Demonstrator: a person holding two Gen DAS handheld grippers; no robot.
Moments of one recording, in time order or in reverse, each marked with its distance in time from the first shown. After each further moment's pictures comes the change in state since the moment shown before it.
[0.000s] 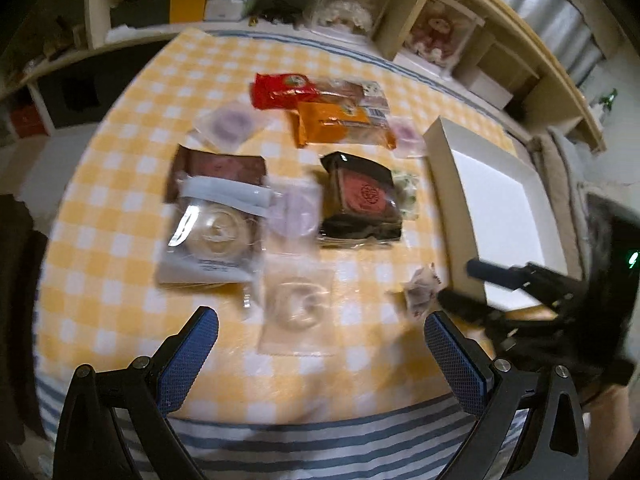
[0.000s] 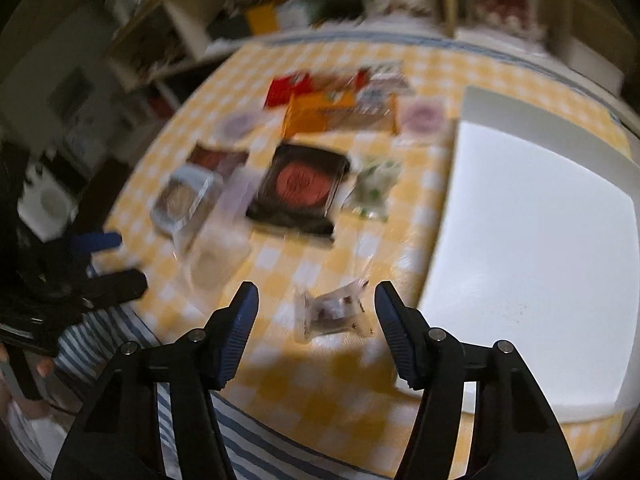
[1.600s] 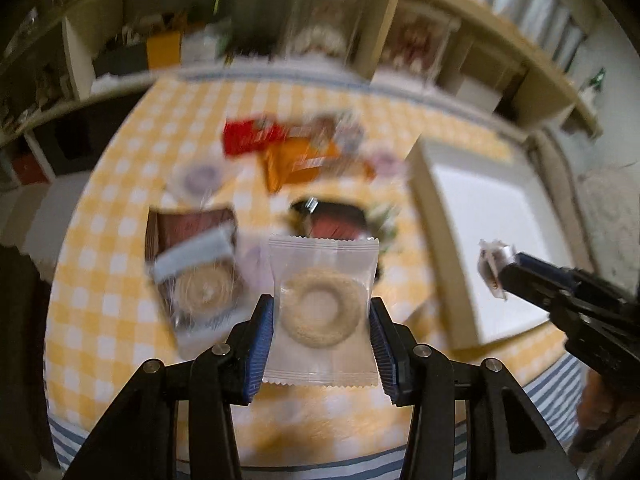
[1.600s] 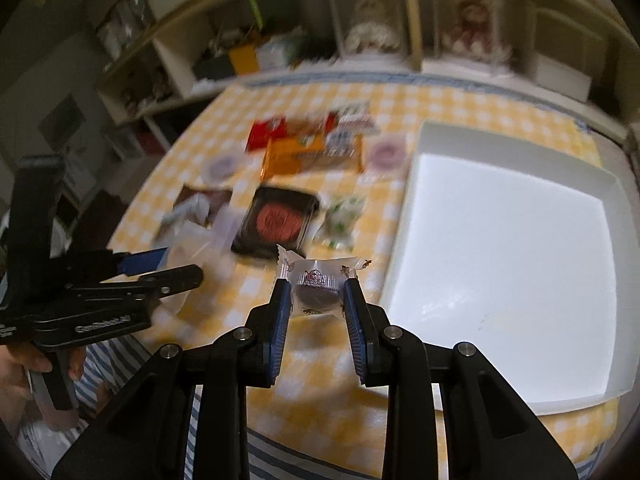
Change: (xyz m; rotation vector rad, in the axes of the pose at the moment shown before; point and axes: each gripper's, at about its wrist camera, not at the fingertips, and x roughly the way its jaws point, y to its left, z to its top) left arm 0.012 -0.037 0.006 0.105 -0.138 0.062; right arm -0.049 -0.016 -0.003 0.082 -0.172 -0.057
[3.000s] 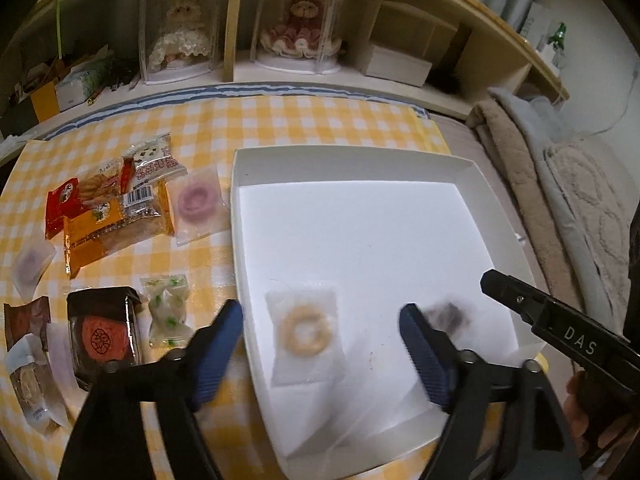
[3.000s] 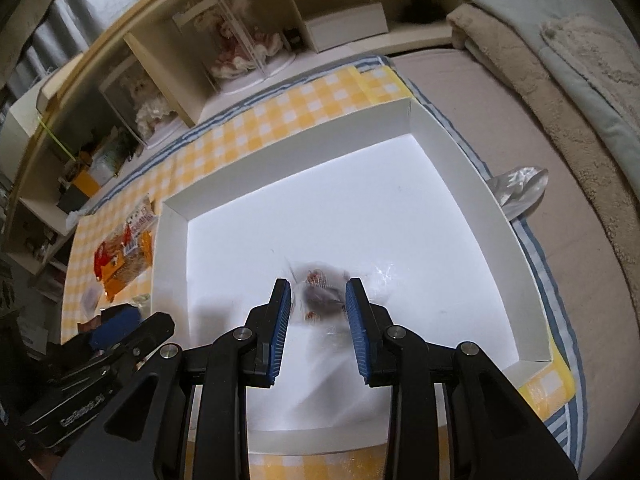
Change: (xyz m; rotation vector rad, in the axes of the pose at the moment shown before) left arm 0.143 -0.165 0.076 0.119 0.059 -0.095; right arm -0.041 -0.193 -0.002 0.501 -0.055 -0.258
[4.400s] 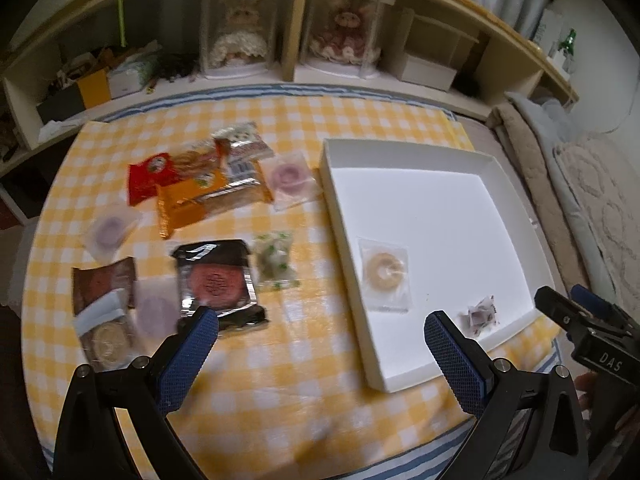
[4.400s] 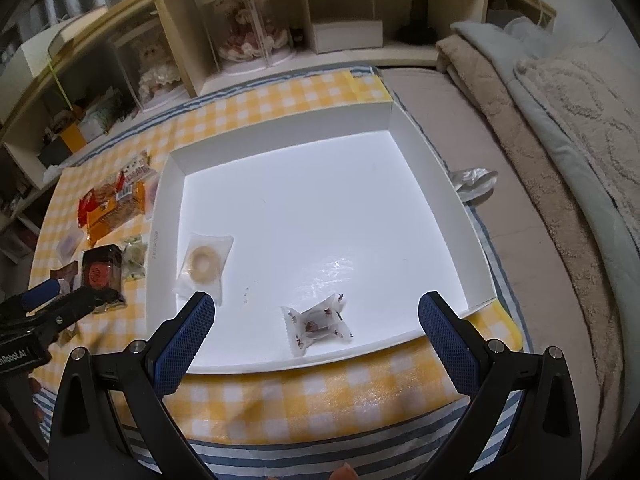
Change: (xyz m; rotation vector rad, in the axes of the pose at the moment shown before) left arm -0.111 0.056 -0.043 -0.028 0.002 0.069; right arm -0.052 0.030 -0.047 -0.127 -0.018 -0.166
